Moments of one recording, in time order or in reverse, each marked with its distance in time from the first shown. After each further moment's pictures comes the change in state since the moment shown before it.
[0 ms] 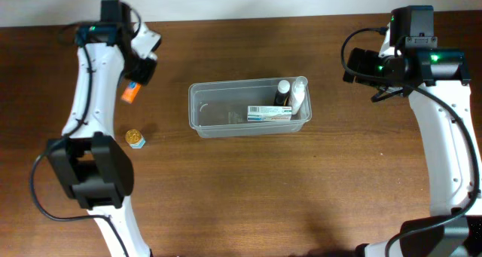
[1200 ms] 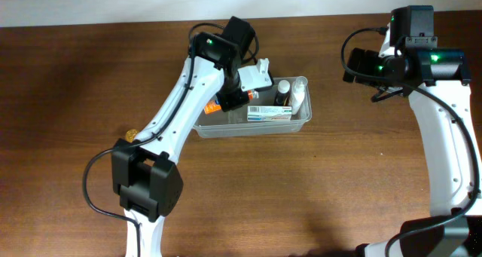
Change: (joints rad) left arm -0.492 0.000 0.023 -0.137 0.079 0.310; right arm 0.000 0.000 0.000 0.000 0.000 0.000
